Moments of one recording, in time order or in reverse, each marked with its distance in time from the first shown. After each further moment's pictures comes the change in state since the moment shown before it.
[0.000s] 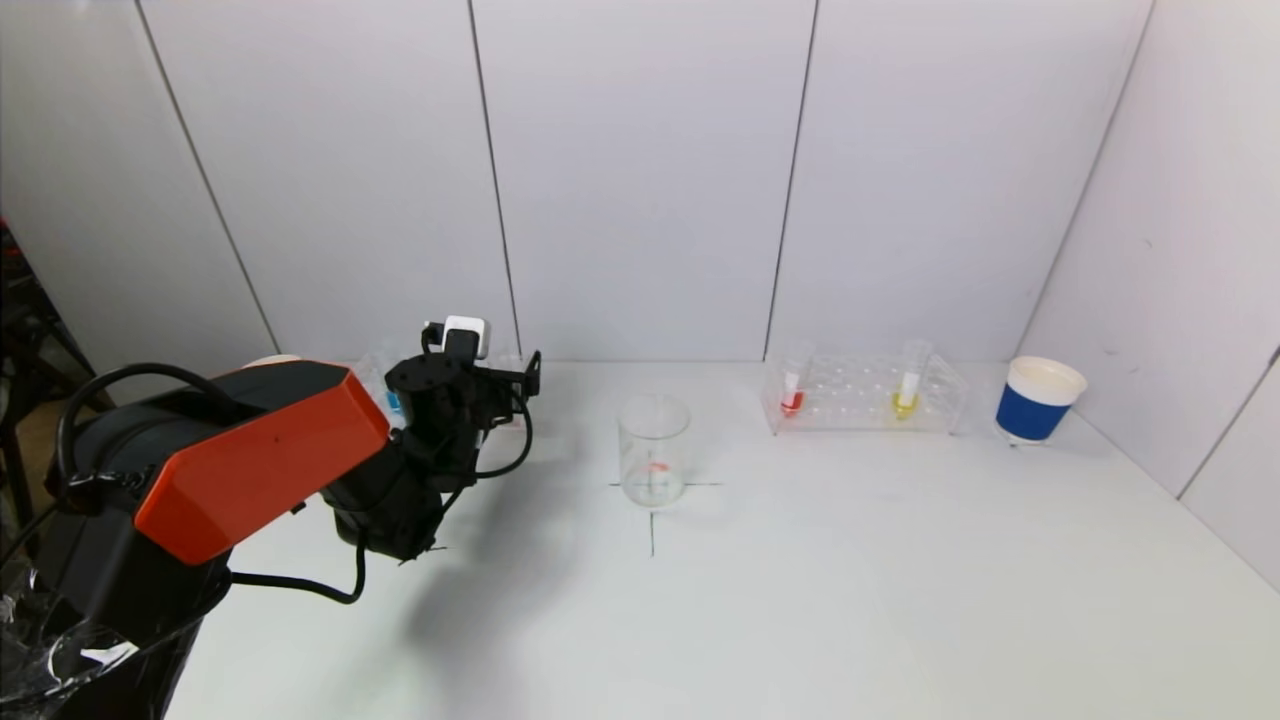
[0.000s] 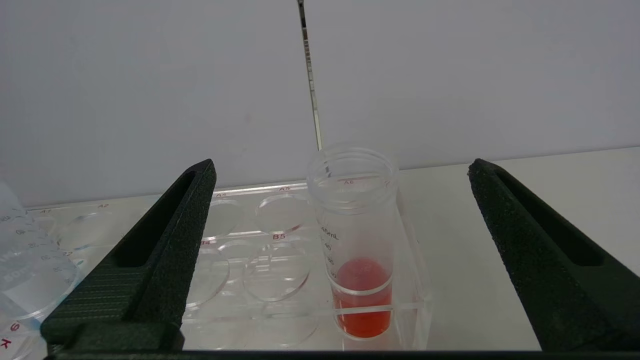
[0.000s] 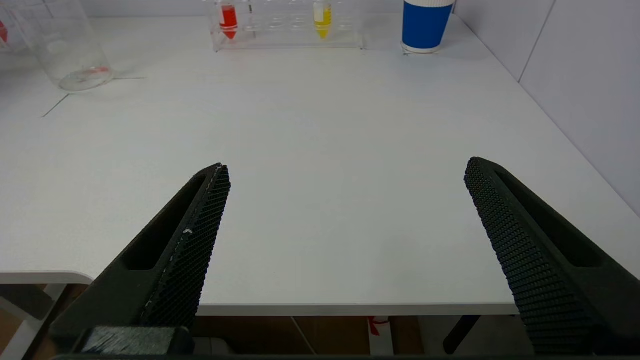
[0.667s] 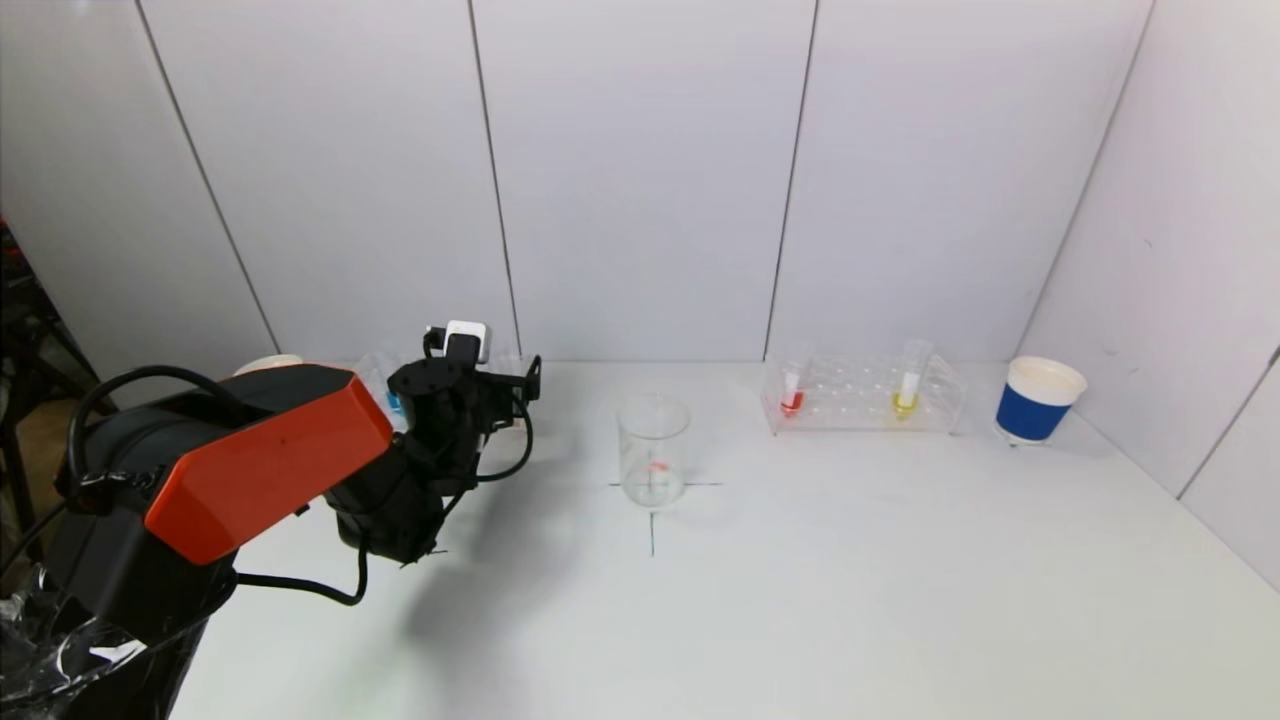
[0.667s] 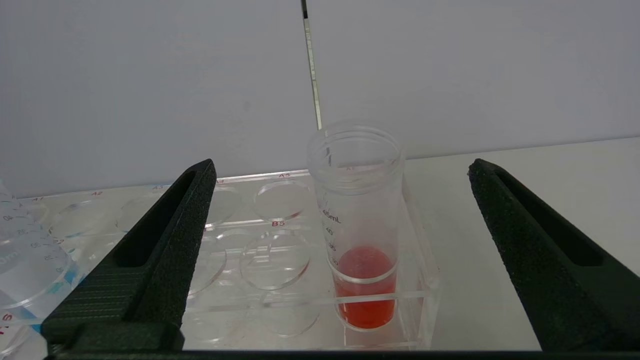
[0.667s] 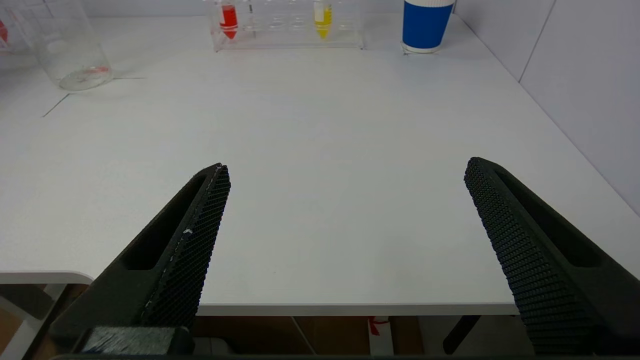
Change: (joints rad) left arm 0.000 0.016 -0.001 -0.003 0.002 -0.002; right arm 0.000 0.000 0.000 0.000 0.000 0.000
